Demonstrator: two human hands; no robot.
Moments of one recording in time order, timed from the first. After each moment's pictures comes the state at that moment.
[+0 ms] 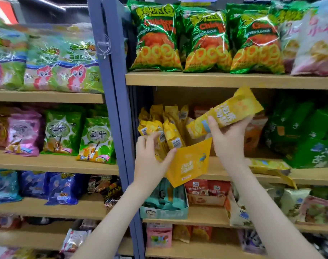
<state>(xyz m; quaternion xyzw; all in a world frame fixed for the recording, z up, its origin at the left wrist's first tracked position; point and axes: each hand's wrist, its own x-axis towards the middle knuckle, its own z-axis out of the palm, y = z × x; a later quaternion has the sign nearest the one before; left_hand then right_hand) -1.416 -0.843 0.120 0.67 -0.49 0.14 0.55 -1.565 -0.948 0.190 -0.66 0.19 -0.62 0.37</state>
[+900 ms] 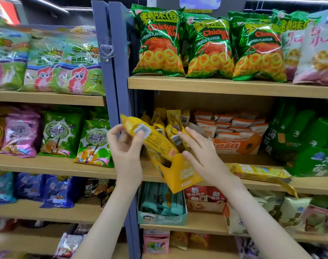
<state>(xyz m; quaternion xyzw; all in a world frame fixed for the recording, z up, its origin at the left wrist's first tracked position) -1.409 -0.821 0.161 0.36 -0.34 -0.06 0.87 -1.552 -0.969 0.143 -0.93 0.15 -0.32 0.08</state>
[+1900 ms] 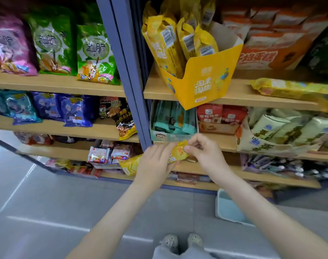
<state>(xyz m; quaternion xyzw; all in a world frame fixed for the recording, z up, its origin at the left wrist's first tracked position) -1.465 -0.744 -0.047 0.70 -0.61 0.19 0.30 -1.593 -0.856 0.012 -0.72 0.34 -0.21 0.57</state>
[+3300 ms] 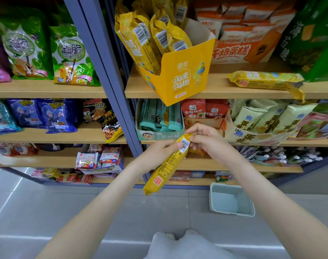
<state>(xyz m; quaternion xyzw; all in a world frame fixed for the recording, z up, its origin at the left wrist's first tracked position) -1.477 -0.788 -0.007 0.68 -0.45 -0.45 0.36 -1.625 -0.910 0.003 -0.64 0.28 -0.17 0.69</state>
